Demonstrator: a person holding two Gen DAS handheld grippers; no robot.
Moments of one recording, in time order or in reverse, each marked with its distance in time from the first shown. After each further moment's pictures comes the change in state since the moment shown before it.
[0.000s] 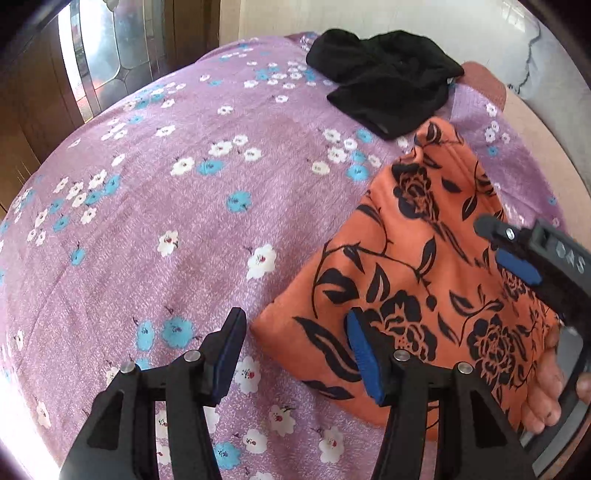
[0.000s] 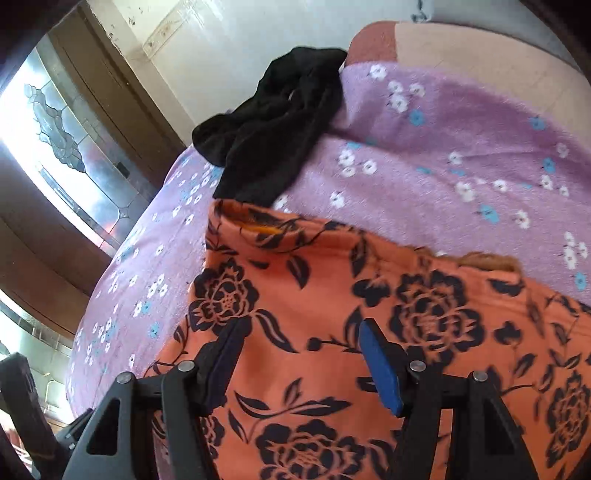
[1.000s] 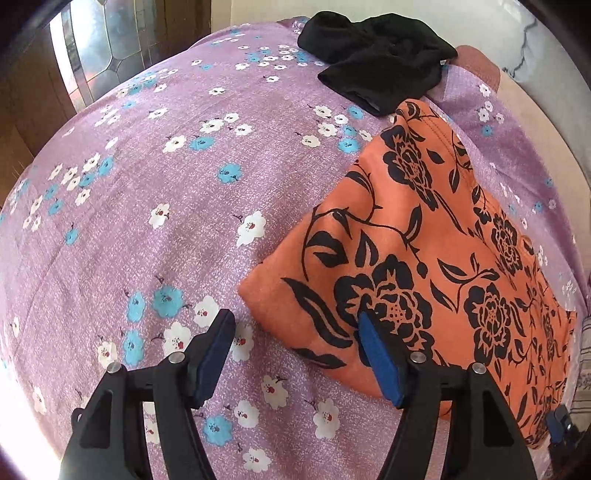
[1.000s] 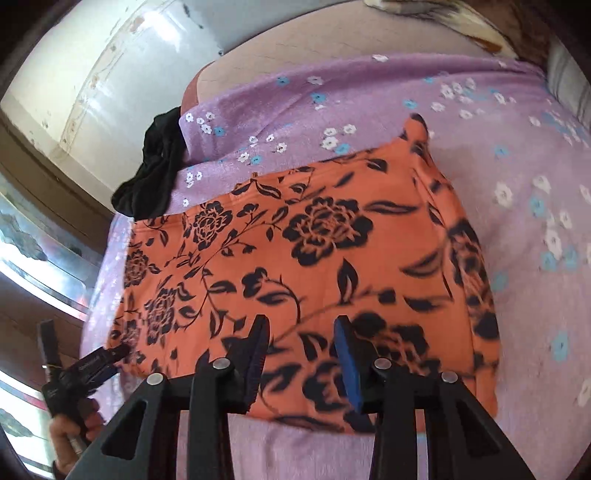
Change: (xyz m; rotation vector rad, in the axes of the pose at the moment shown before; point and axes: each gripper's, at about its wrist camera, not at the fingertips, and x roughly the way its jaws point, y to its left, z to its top) left arm -0.007 0.003 -0.016 -0.005 0.046 -0.020; right arm -0.192 -0.168 -0.170 0.456 -0.136 -0.037
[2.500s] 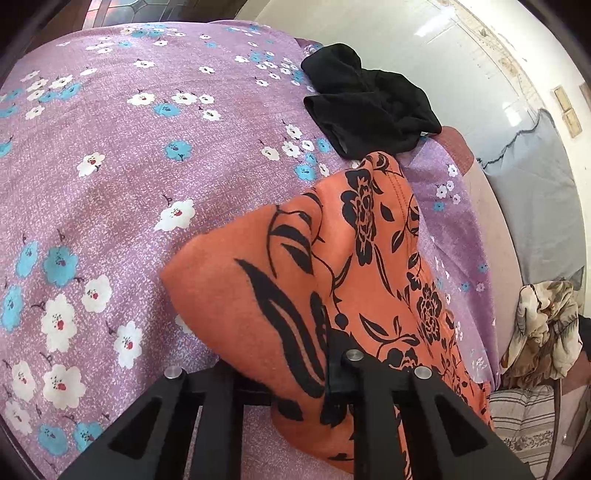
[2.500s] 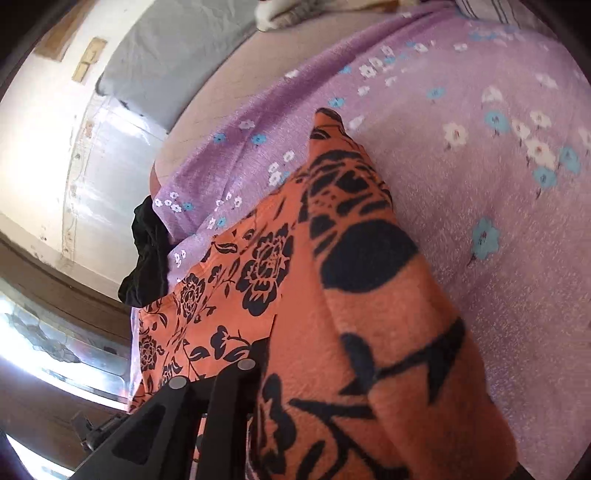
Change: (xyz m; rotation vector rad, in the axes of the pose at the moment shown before) left arm 0.018 0.005 -0.002 -0.280 -0.116 -0.385; right arm 0.028 -0.018 -0.005 0.153 -0.260 0.007
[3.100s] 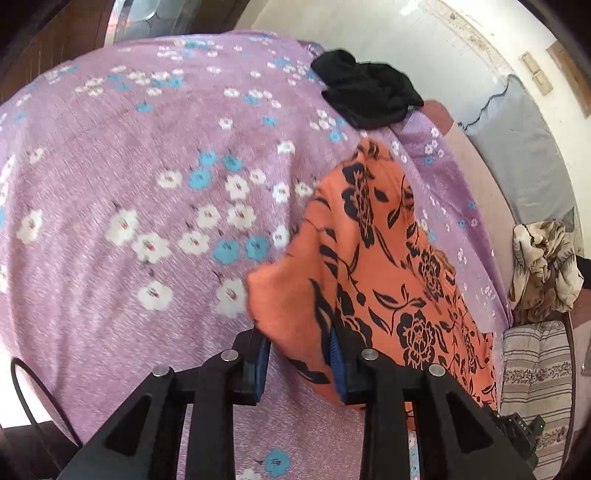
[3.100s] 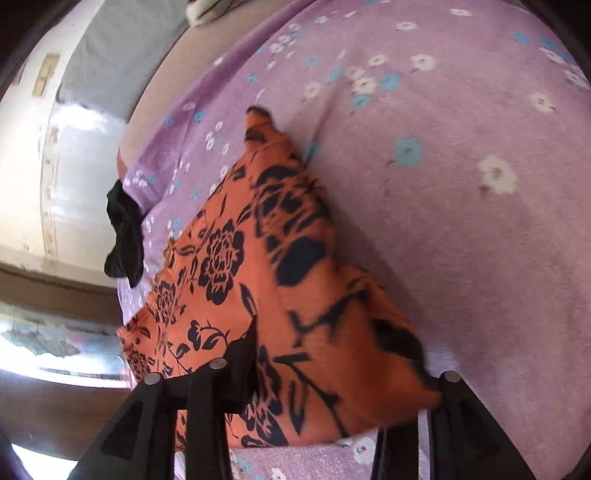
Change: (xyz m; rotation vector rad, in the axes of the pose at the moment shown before) left arm -0.131 0.056 -0.080 0.112 0.006 0.064; right arm -0.112 -0.093 -0.032 0.272 0.163 -0.098
